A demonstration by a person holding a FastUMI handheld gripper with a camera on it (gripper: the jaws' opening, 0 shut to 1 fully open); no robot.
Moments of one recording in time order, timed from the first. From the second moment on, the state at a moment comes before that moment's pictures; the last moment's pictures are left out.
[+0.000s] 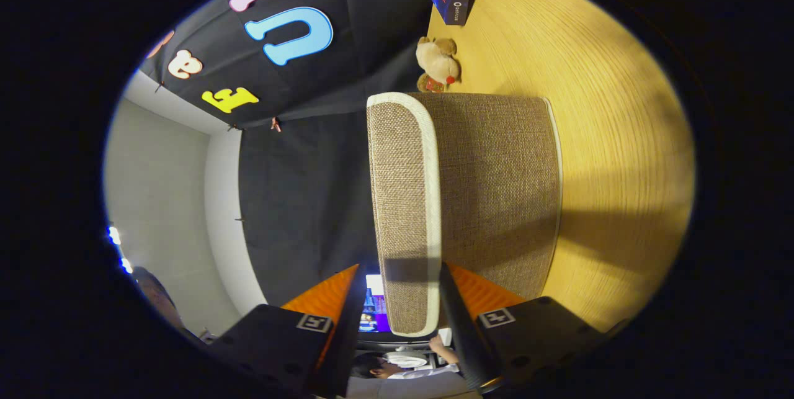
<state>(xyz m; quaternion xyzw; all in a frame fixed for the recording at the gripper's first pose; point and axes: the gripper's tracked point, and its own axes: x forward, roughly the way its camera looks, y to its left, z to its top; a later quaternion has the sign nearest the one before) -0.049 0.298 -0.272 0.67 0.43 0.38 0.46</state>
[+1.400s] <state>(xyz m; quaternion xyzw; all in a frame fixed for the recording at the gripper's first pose) 0.047 0.442 -0.019 0.60 0.31 0.47 0.57</state>
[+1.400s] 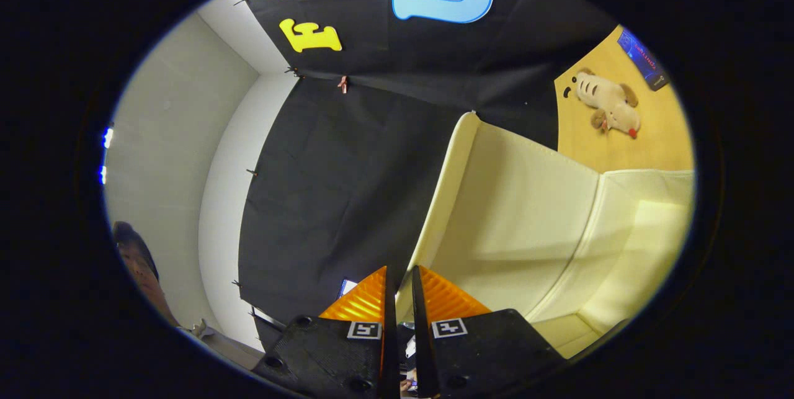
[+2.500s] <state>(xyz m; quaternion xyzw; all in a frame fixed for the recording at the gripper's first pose) 0.009 0.290 -0.170 0.29 0.36 0.23 0.85</state>
